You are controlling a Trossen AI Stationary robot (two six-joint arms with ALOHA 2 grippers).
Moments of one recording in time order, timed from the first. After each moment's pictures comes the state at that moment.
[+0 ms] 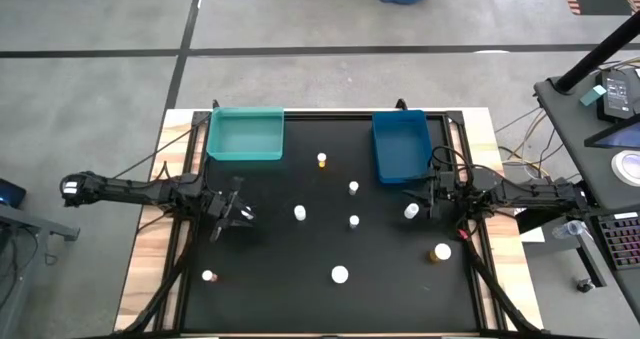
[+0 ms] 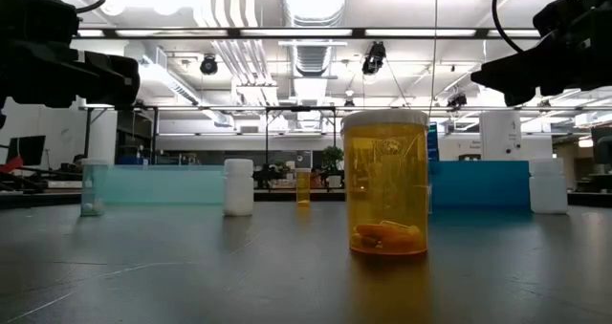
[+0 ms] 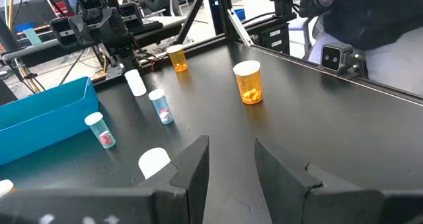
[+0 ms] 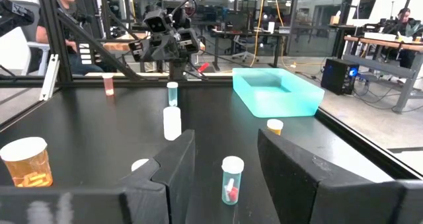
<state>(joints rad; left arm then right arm) -0.04 0.31 0.00 0.07 0.30 0.30 -0.04 0.09 0.01 0.05 0.05 -0.05</state>
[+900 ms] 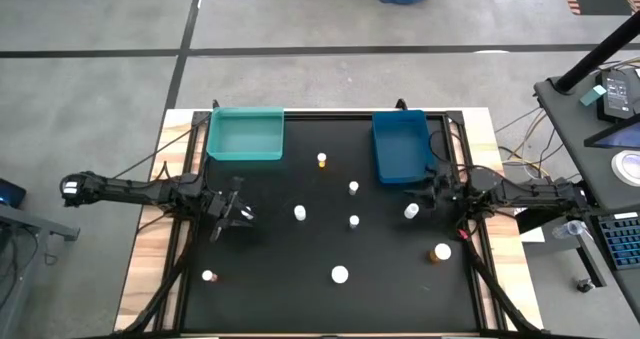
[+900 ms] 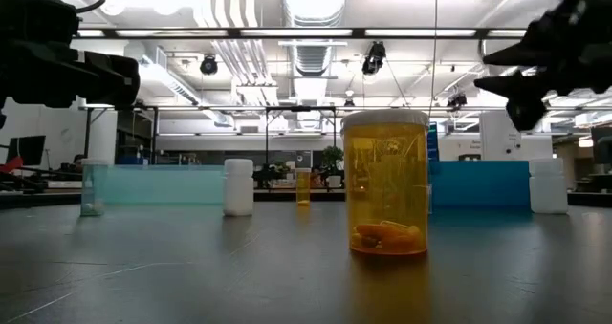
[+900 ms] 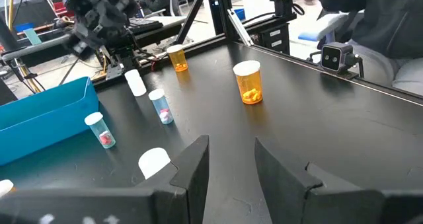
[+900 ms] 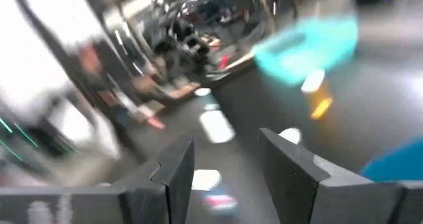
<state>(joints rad) -0.04 0.31 0.00 0.07 0.30 0.30 -0.04 0.09 0.01 0.04 0.02 0.61</state>
